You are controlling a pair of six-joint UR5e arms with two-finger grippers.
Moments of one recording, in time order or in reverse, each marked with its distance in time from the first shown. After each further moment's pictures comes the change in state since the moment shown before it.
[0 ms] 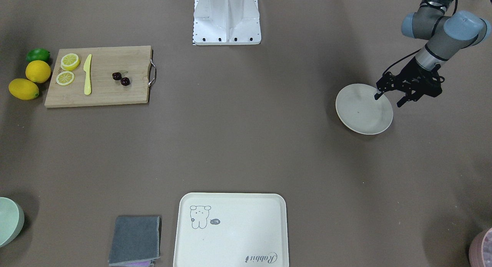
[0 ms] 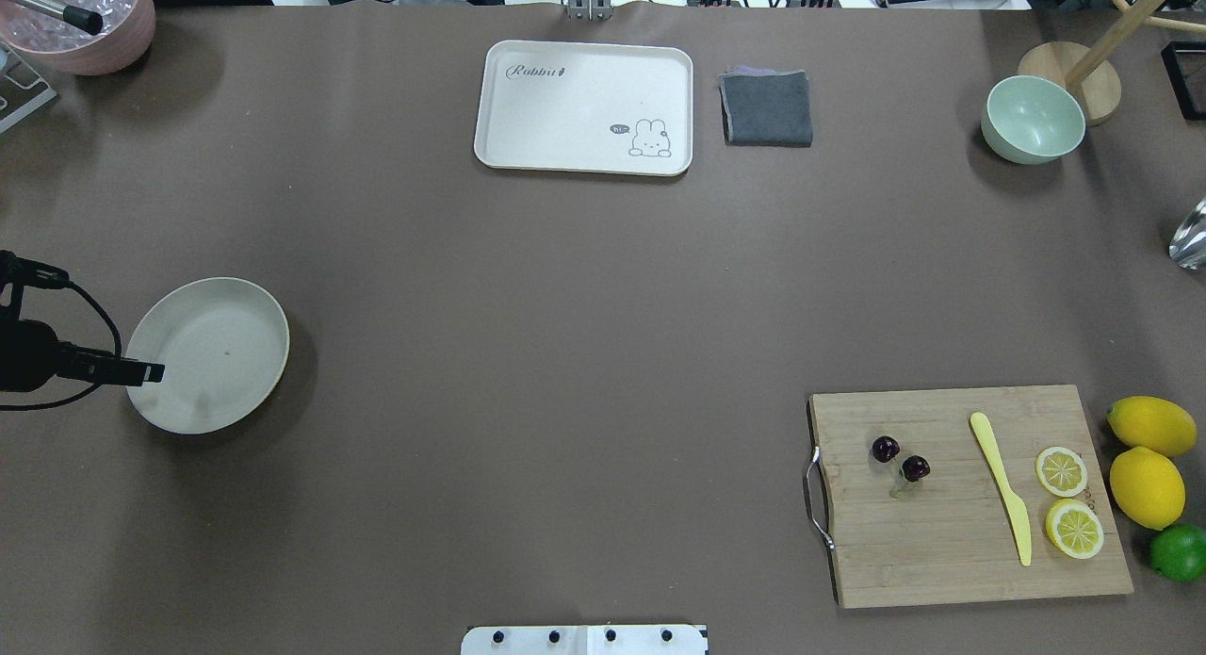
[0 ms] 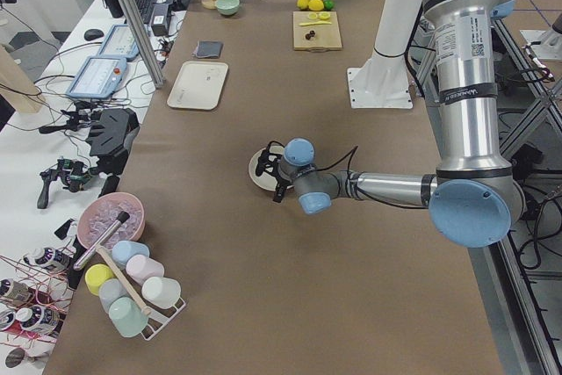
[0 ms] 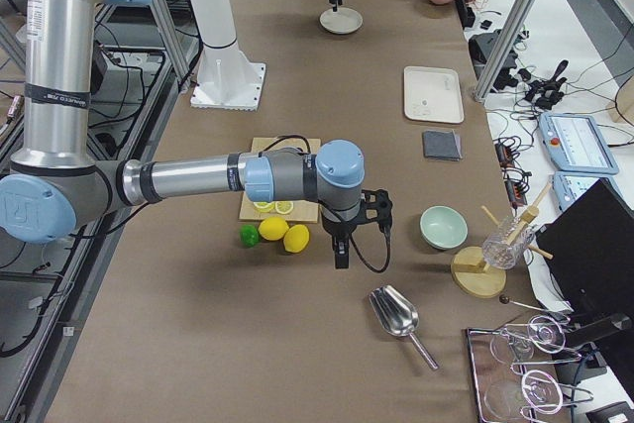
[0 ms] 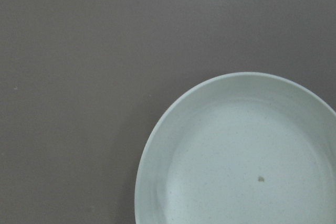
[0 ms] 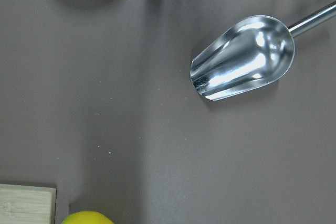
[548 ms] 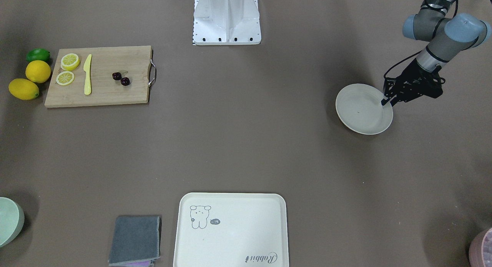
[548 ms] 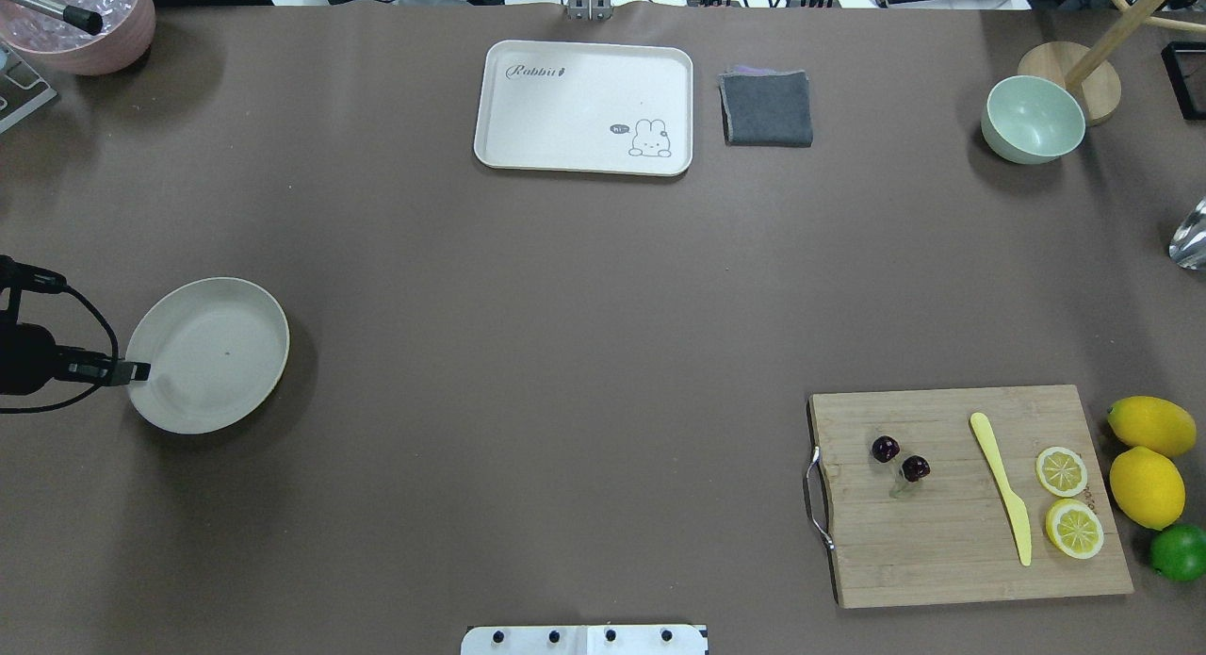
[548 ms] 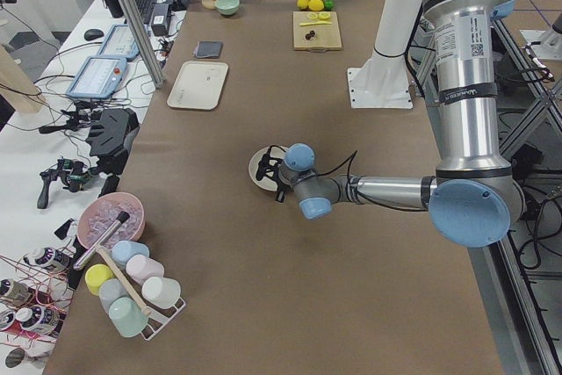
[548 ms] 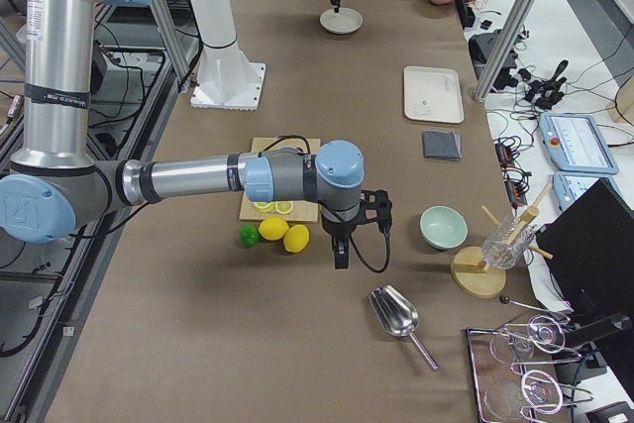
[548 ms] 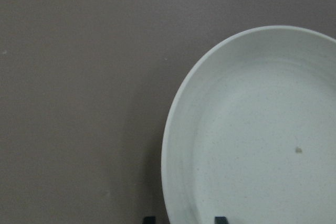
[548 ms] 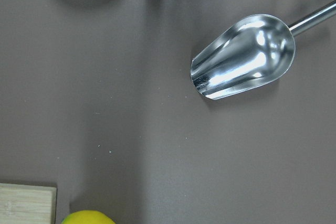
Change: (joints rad) left arm 0.001 -0.002 0.021 -0.017 0.002 -0.002; right arm 0.000 -0.002 0.001 -0.001 0.002 0.000
